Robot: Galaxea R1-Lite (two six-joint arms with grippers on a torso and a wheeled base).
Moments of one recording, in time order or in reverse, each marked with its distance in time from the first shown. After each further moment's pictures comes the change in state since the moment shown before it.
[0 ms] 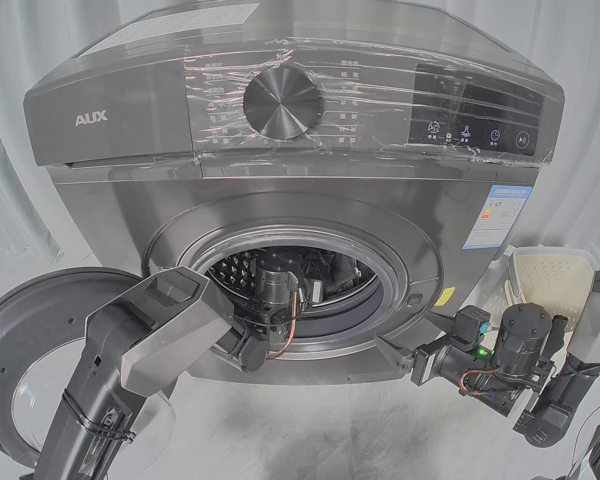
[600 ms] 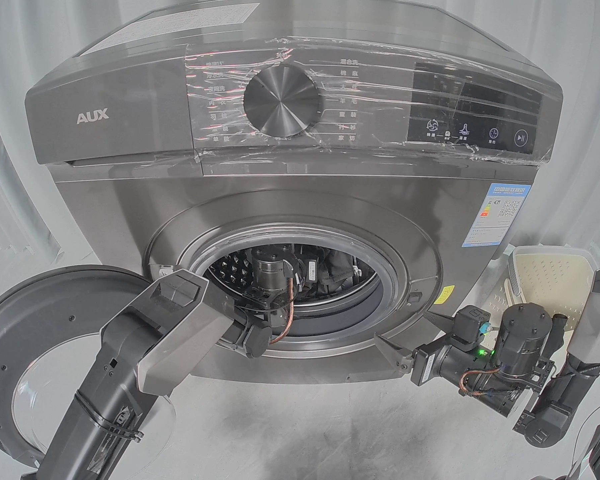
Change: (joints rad) left arm 0.041 0.105 -0.234 -0.009 0.031 -0.015; right arm 0.001 -0.001 -0.001 0.000 0.001 0.000
